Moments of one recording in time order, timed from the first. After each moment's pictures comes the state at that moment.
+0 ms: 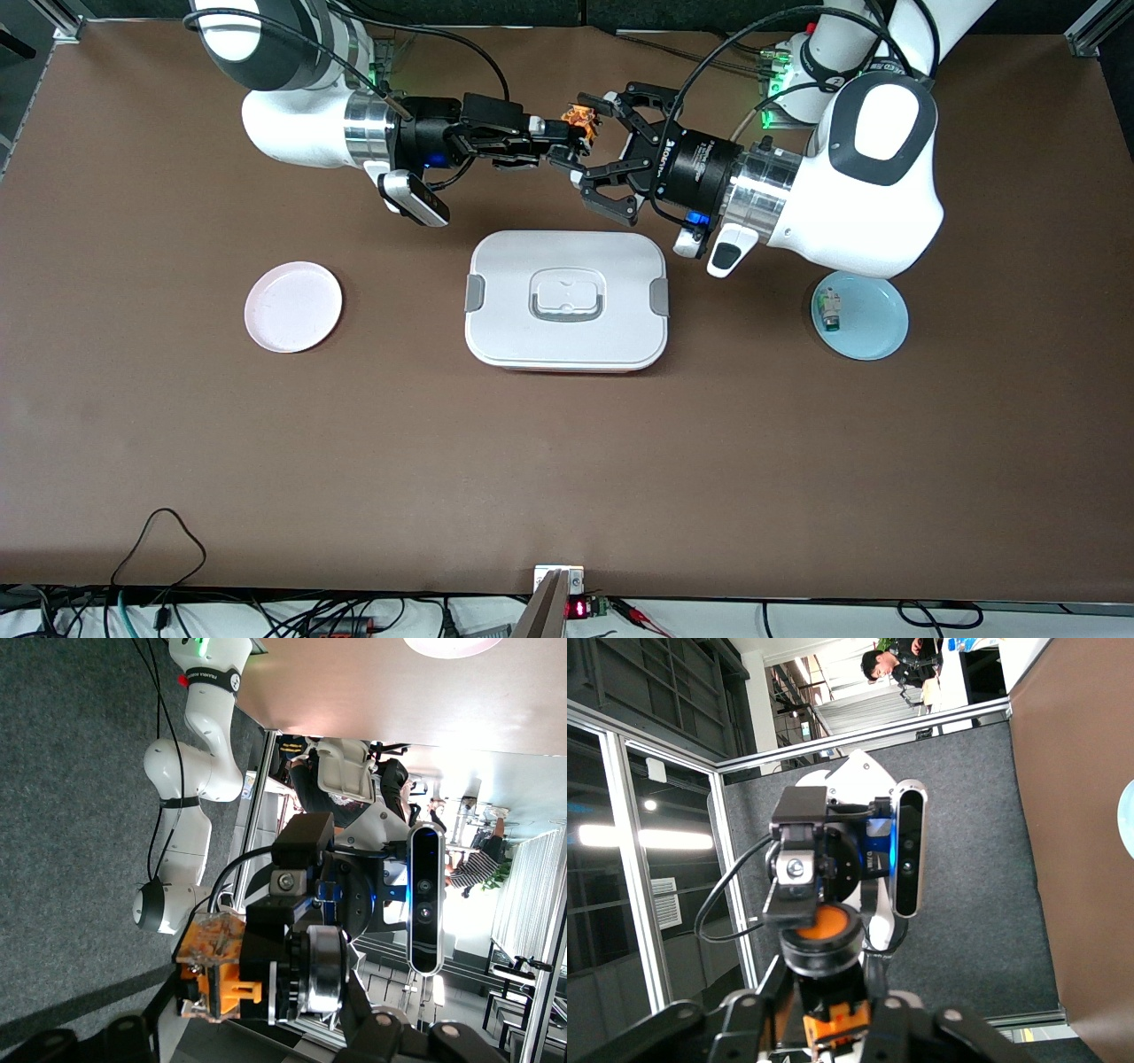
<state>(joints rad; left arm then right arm) -0.03 0.38 -0.46 -1.49 -1.36 1.69 -1.52 0.30 0.04 0.29 -2.01 2.04 2.14 -0.47</state>
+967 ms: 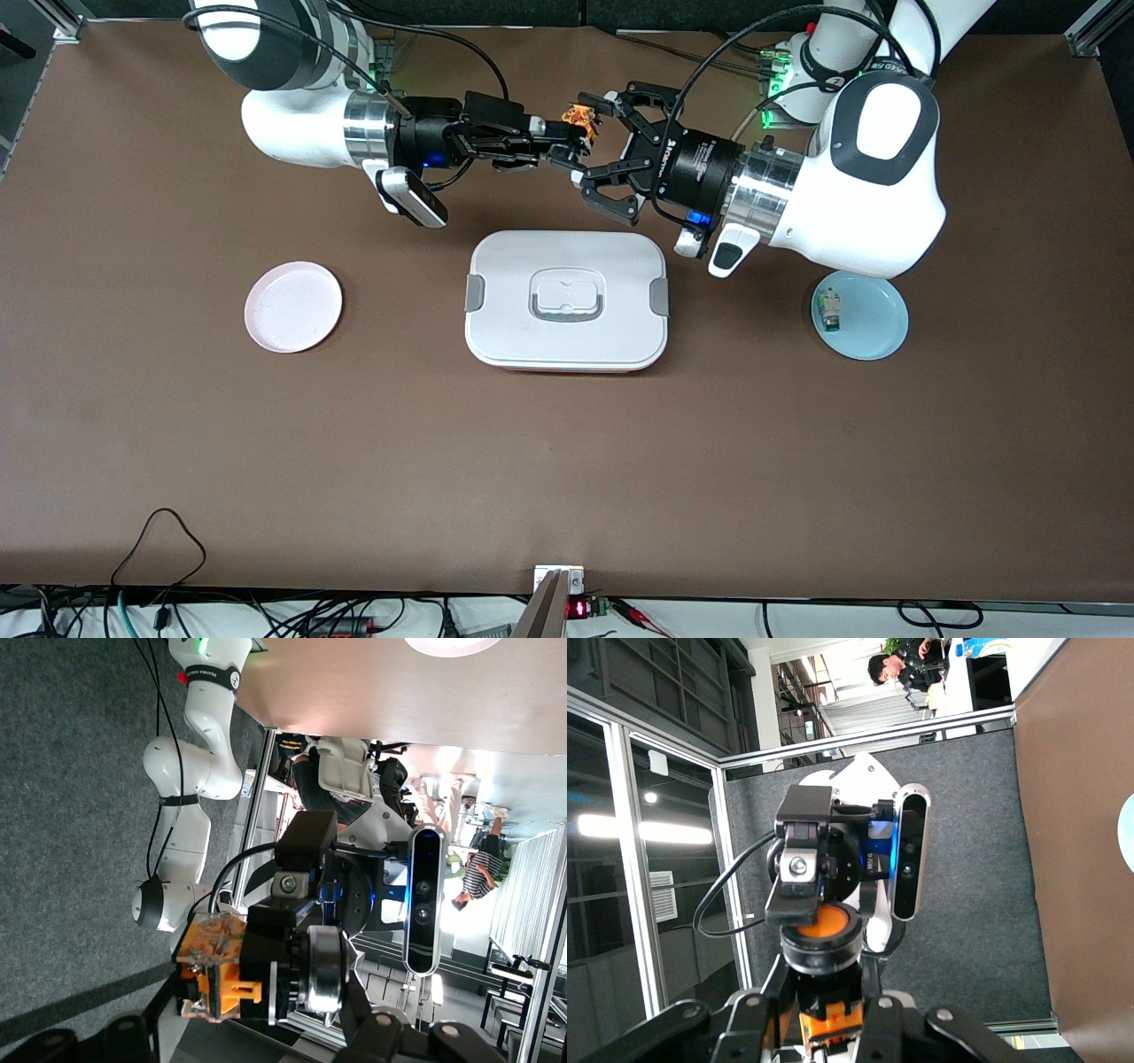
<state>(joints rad) -0.03 0.38 -0.46 -1.49 -1.36 1.69 -1.53 0.30 0.03 0.29 -2.01 2.04 2.14 -0.50</state>
